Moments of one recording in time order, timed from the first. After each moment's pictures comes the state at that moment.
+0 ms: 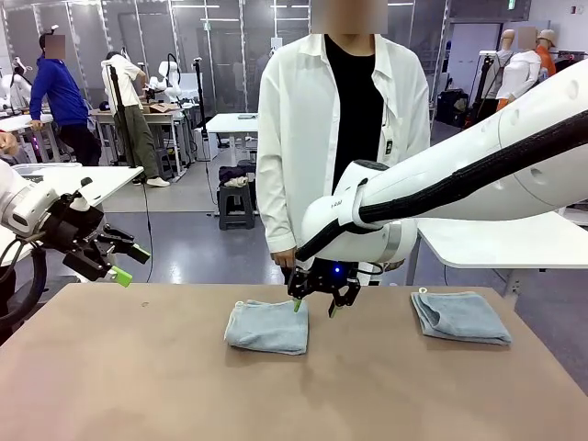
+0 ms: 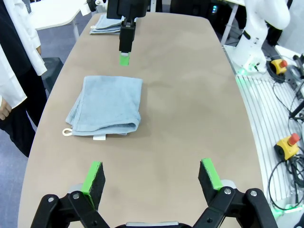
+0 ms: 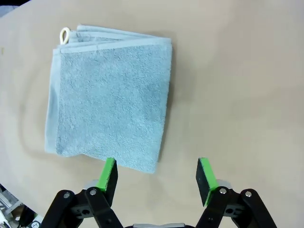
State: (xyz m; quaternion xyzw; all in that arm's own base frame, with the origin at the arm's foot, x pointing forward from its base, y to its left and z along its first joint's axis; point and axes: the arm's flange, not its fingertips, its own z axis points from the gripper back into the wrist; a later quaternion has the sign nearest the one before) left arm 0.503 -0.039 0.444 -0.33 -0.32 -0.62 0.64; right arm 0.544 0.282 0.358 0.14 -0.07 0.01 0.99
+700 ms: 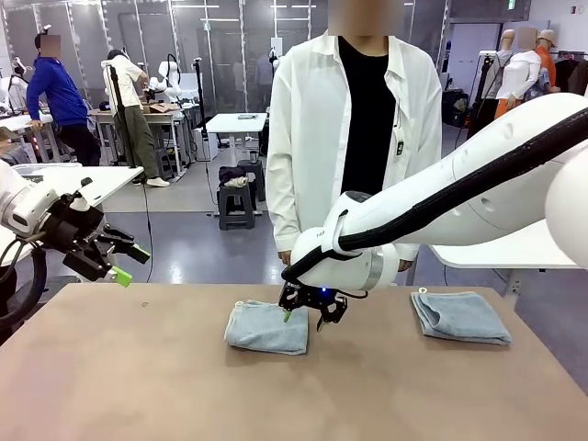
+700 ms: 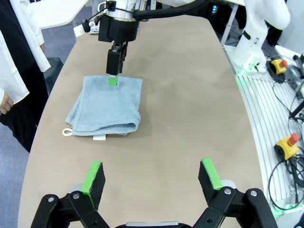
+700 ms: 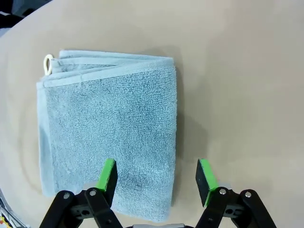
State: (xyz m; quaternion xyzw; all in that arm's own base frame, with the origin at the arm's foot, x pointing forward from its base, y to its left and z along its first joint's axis) left arm 0.503 -0.039 0.444 -0.33 -0.32 -0.62 0.64; right arm 0.564 0.297 0.302 0.16 -0.08 -0.05 0.98
